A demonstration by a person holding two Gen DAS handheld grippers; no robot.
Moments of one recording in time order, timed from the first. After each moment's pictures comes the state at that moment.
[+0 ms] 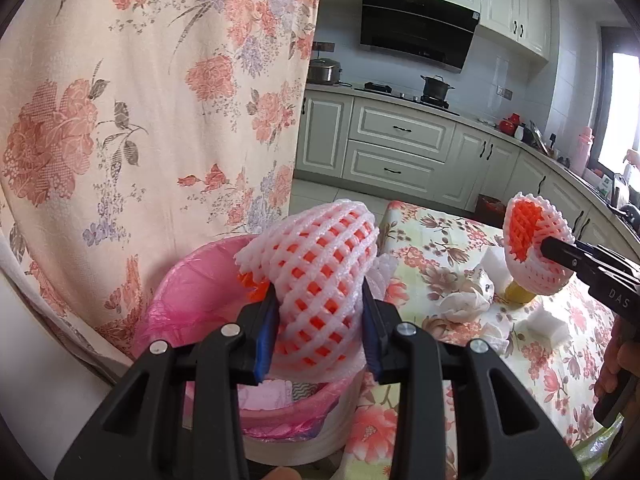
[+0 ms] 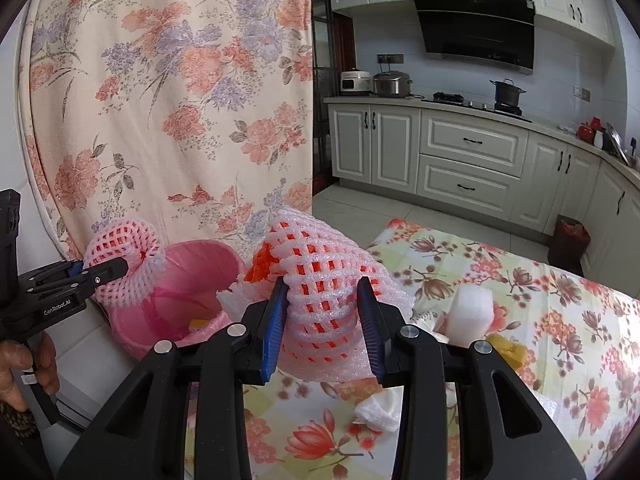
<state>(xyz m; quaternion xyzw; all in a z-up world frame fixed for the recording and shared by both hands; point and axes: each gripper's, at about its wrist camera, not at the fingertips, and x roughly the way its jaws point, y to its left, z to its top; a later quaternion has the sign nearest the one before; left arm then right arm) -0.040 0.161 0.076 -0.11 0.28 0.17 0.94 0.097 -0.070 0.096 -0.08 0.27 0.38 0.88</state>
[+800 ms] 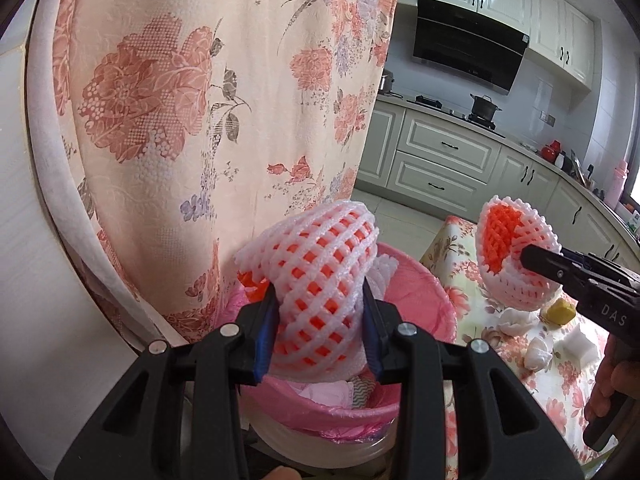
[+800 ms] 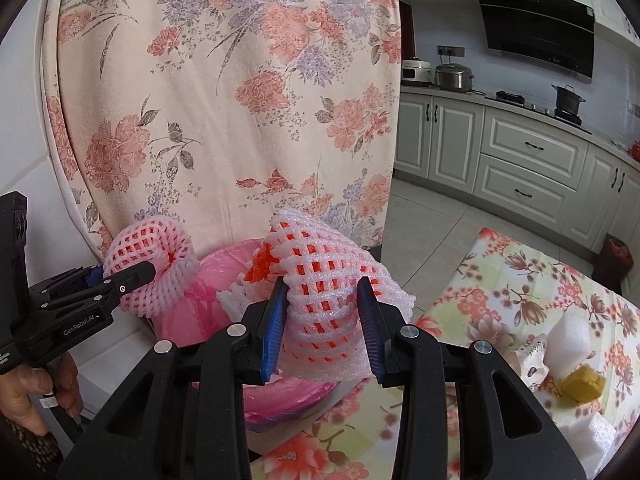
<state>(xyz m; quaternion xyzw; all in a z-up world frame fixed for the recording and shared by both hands) -0.079 0.227 0.063 -0.14 0.27 0.24 0.92 0.069 0.055 0.085 -0.10 0.29 0.45 0.84</state>
